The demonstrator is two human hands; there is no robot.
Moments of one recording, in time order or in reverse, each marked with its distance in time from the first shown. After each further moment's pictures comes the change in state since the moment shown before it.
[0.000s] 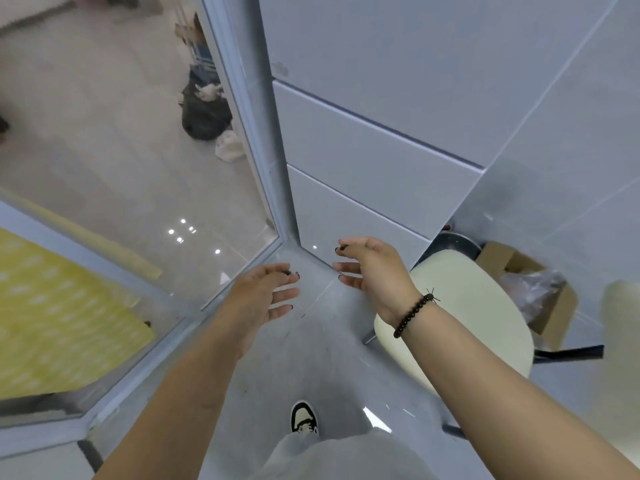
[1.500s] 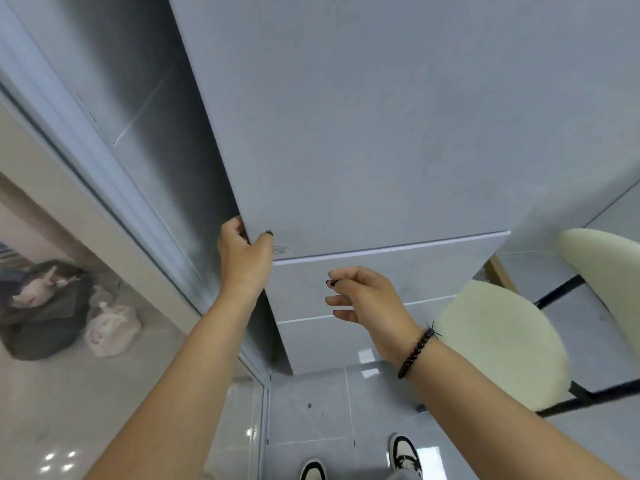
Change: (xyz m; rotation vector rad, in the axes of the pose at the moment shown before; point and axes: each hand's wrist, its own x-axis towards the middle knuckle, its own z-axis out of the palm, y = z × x) left_hand 0.347 0.346 -0.011 0.338 -0.384 0.677; right_hand 0.209 -0.166 0.211 0.252 0.598 -0.182
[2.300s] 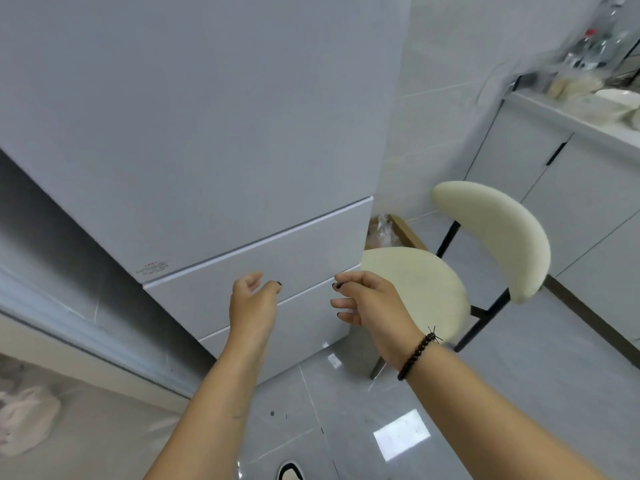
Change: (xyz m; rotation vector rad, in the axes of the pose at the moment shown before) left_hand -0.147 -0.012 0.100 0.051 -0.360 -0.220; right_hand -0.090 0.034 -0.134 0.213 0.342 -0.004
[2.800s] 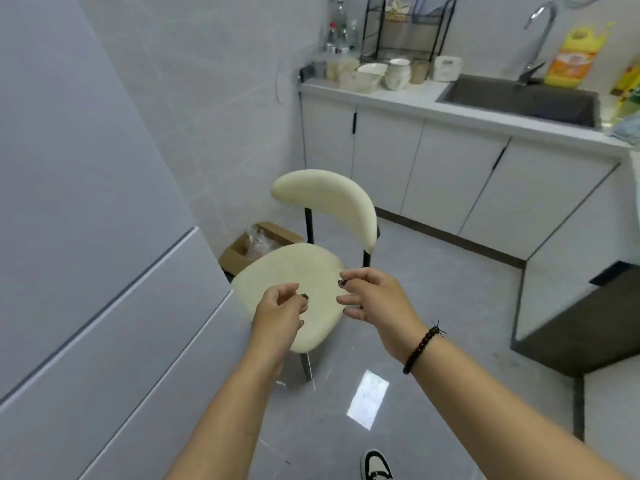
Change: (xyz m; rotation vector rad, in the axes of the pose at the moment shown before) left_hand -0.097 -0.002 0.188 0.244 -0.727 0.050; right_hand -0.067 0.011 -0.176 0.247 0.556 -0.053
